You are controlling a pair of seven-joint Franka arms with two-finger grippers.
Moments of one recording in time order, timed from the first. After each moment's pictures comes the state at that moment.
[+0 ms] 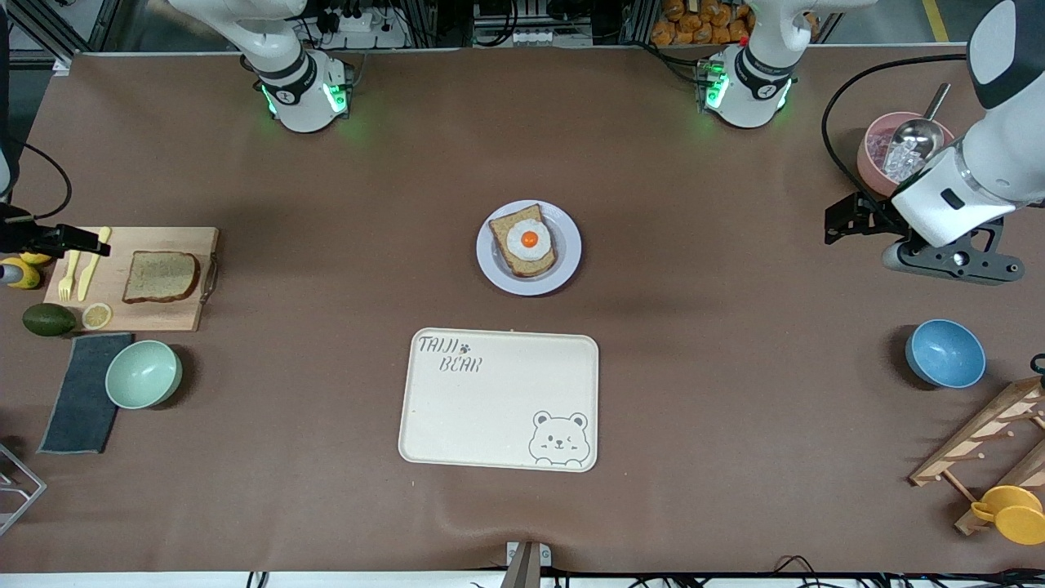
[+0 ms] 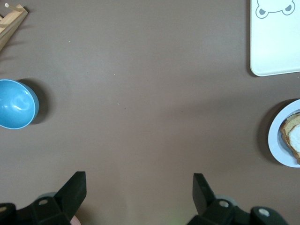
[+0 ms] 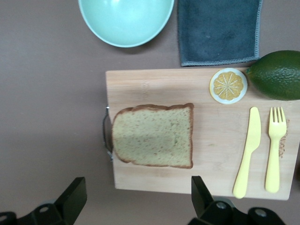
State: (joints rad) left arm -0.07 0.07 -0.06 -1.61 -0.02 1.61 0.06; right arm -0.04 0.21 -0.52 -2.00 0.17 2.00 -0.64
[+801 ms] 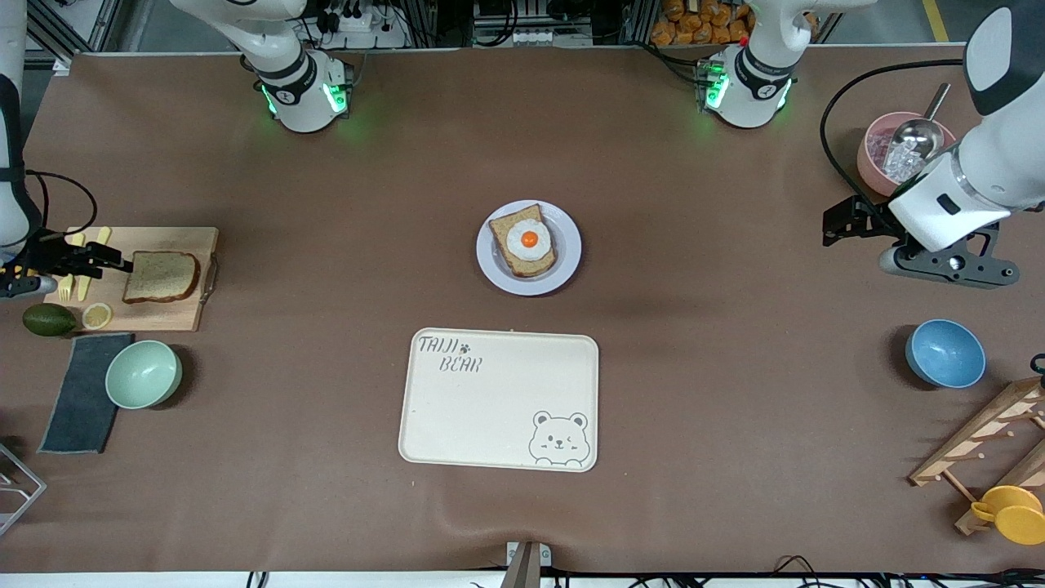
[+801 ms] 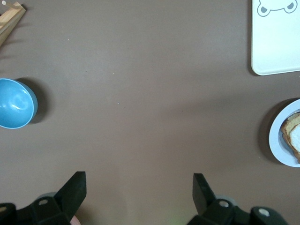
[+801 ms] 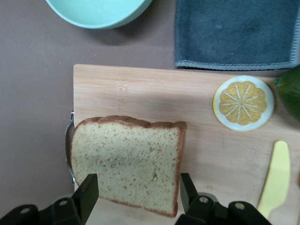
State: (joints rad) left arm -0.07 0.08 -0.06 -1.61 -0.02 1.61 0.06; right arm -0.10 0.43 -0.55 -2.01 0.44 2.13 -1.02
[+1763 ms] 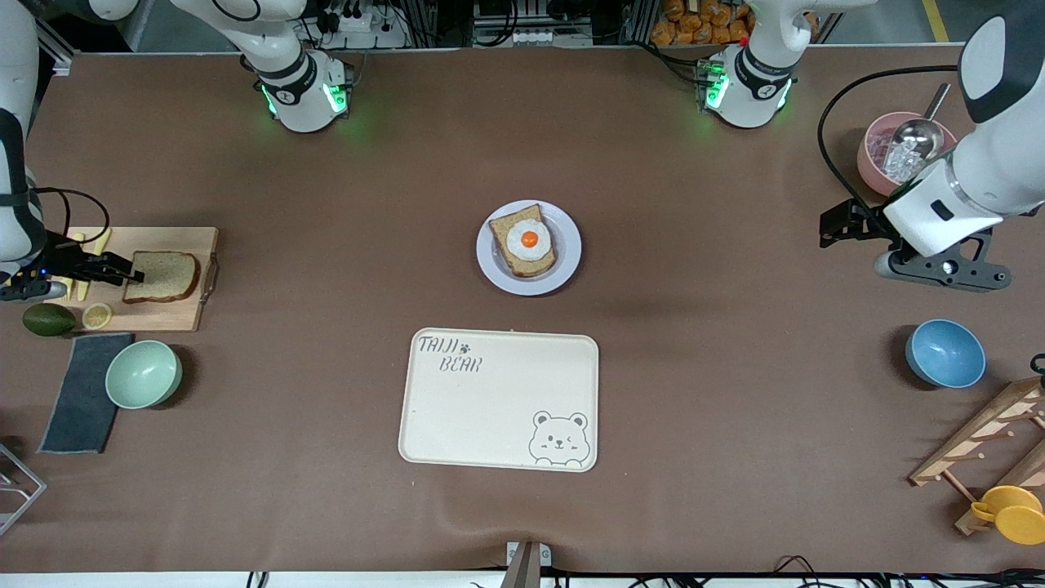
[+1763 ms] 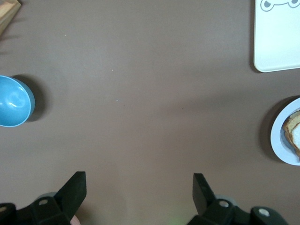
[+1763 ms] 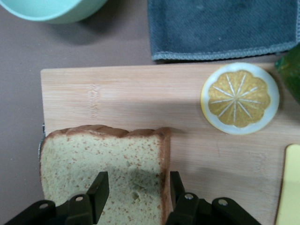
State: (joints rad) left arm -0.07 0.09 -0.06 -1.62 -0.02 1.61 0.06; right arm -0.11 0.54 -0.58 -2.00 0.61 2.17 -1.08
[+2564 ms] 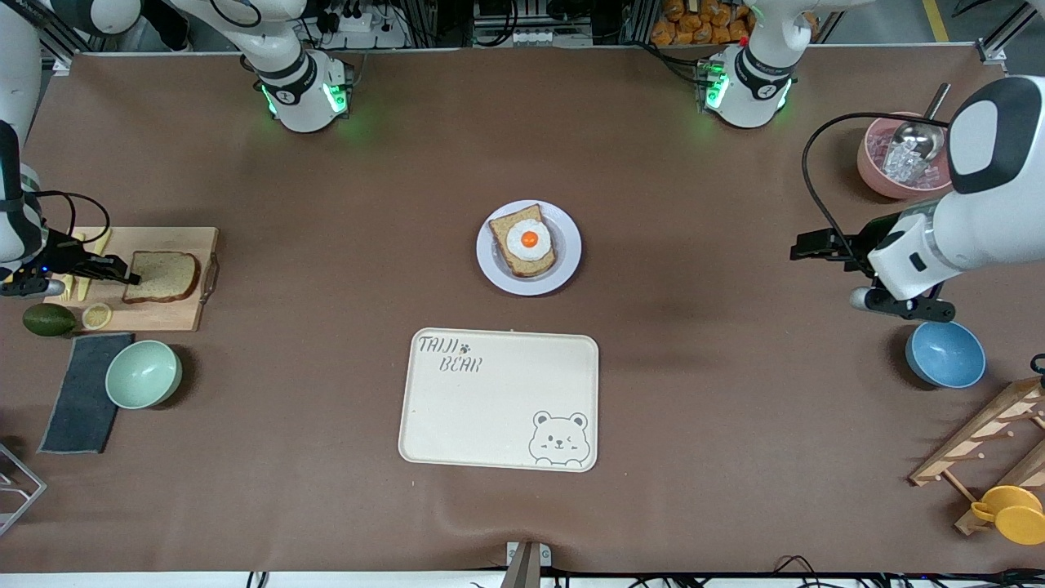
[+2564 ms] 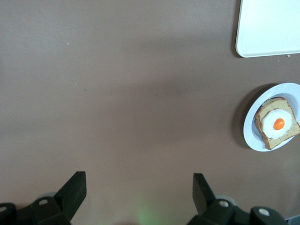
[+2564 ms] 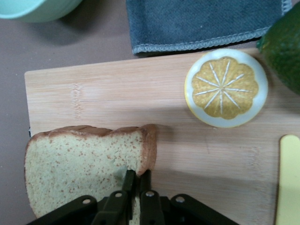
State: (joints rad) left arm -0.01 0.20 -0.07 -1.67 -0.20 1.61 0.10; right arm -0.11 0.57 -0.61 -2.00 0.70 2.16 -1.13
